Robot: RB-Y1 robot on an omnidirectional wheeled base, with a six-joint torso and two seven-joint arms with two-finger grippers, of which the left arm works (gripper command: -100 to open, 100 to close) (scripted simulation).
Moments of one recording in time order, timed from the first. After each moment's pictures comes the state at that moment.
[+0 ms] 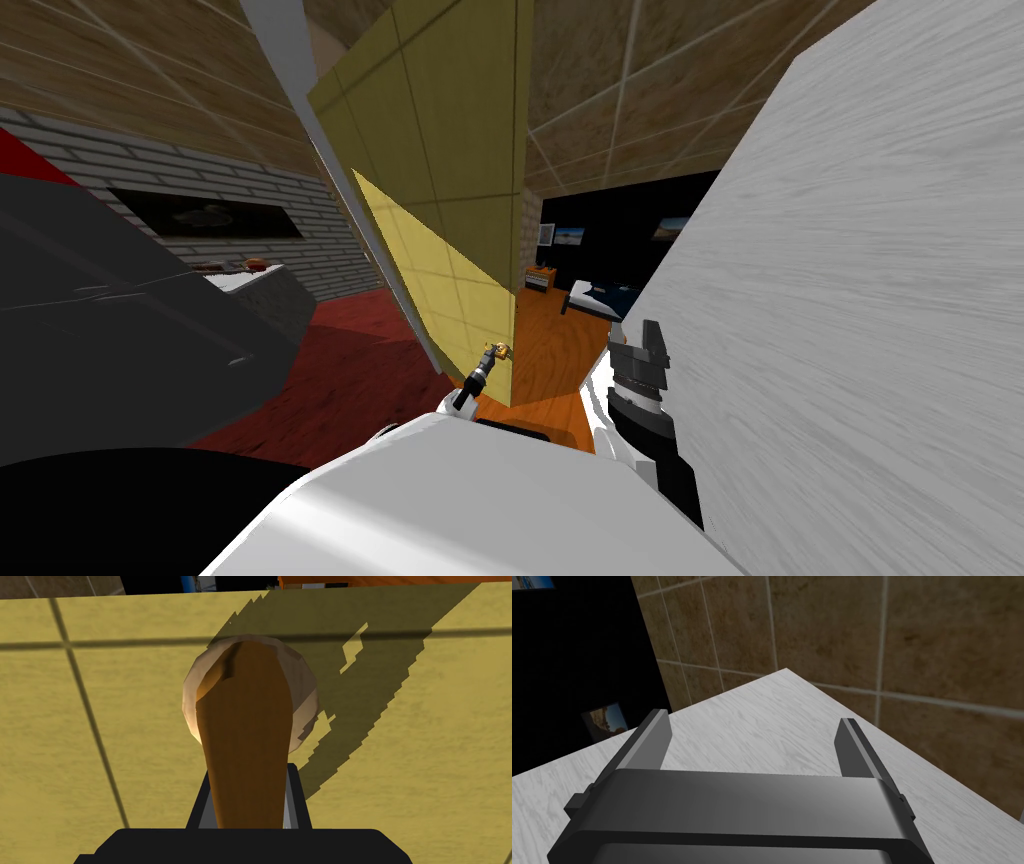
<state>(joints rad) -0.16 0.08 -0.23 -0.62 0.02 -0.81 0.10</state>
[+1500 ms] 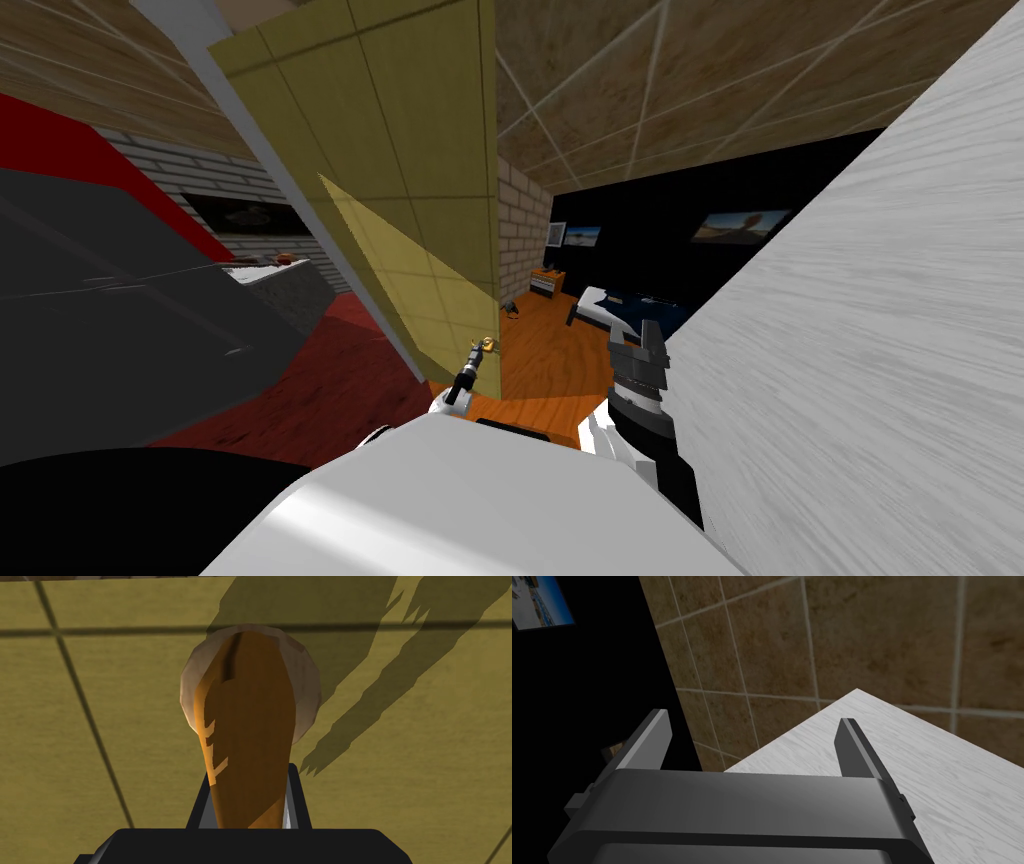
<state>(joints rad) -0.17 0.09 -0.05 -0.61 0.10 -0.80 0.03</state>
